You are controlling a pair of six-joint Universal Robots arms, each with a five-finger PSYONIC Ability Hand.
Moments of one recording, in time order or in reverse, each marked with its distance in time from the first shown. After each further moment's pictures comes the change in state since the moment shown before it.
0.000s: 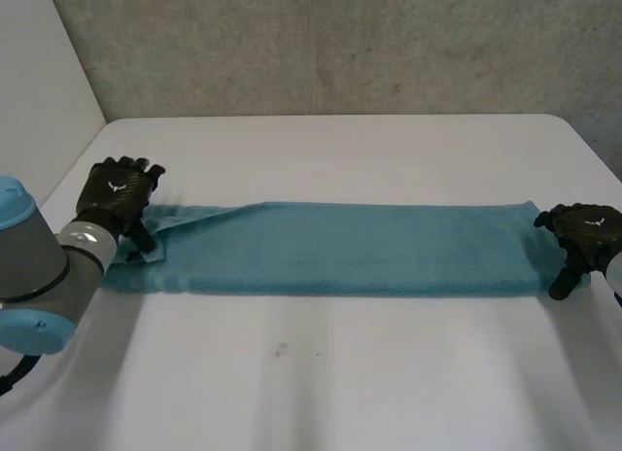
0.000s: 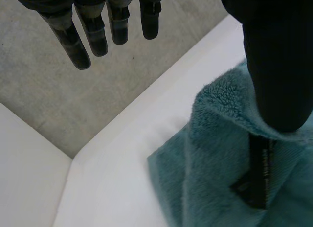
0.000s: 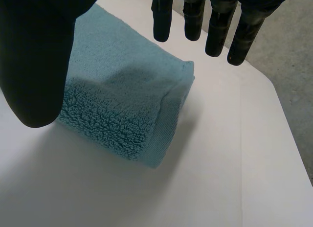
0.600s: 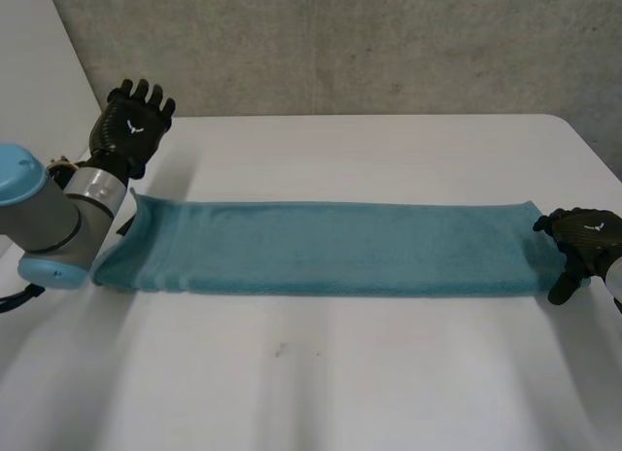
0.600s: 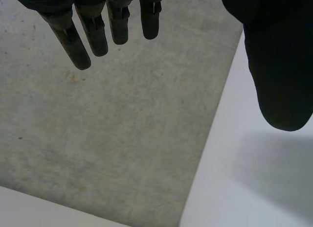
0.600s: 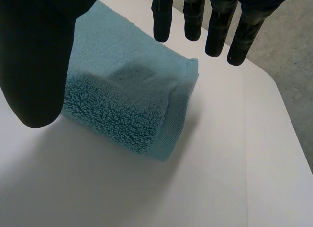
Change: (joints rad) left arm 0.001 -0.162 0.297 0.167 0.163 0.375; right arm -0.002 -0.017 0.034 -0.009 0.000 0.001; left_hand 0.000 0.000 0.000 0.000 0.000; right_hand 0.000 -0.001 -0.002 0.000 0.000
